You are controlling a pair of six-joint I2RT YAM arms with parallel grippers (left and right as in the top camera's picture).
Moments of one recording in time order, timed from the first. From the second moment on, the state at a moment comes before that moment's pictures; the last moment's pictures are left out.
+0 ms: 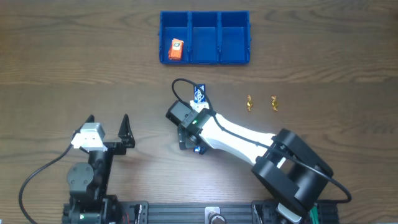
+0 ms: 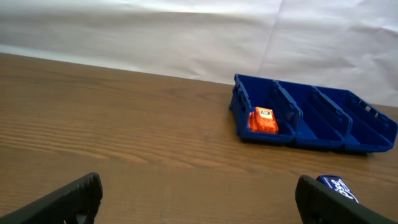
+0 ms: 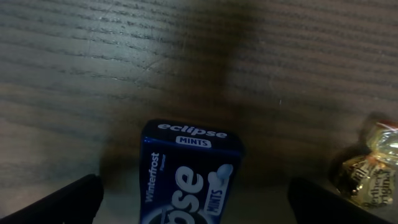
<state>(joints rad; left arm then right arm) -0.04 0.01 0.02 -0.11 0.05 -0.17 0.89 1.83 1.07 -0.70 0.13 0.76</state>
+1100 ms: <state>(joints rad) -0.04 0.01 0.02 -0.11 0.05 -0.17 0.89 1.81 1.09 -0.73 0.17 0.79</state>
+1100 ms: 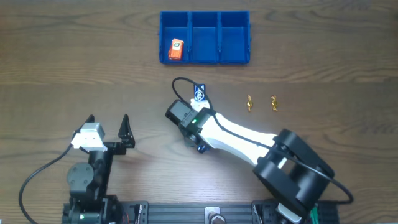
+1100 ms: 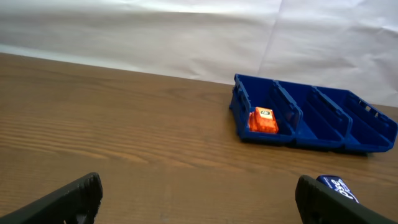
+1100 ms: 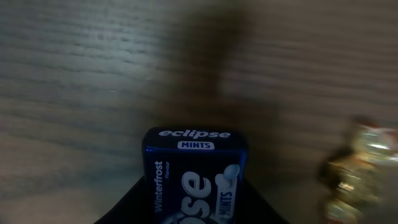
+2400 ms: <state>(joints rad) -0.04 0.01 0.02 -0.11 0.05 -0.17 0.54 2.10 1.73 -0.32 0.45 0.30</state>
